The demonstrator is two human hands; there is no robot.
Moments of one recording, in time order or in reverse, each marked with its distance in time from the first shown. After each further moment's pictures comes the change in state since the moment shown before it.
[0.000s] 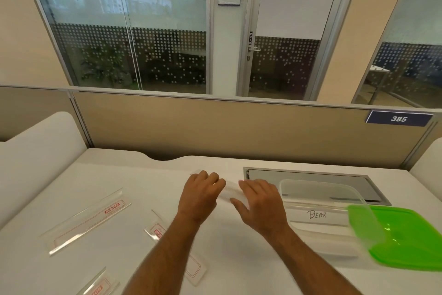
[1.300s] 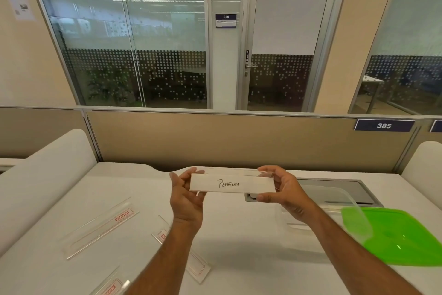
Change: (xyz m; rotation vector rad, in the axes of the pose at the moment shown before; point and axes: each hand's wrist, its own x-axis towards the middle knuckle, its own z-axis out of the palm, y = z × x) left_hand -0.008 0.013 -0.047 -1.973 0.594 -0.967; right_hand 0.019 0.050 -0.079 1.356 -0.339 0.556
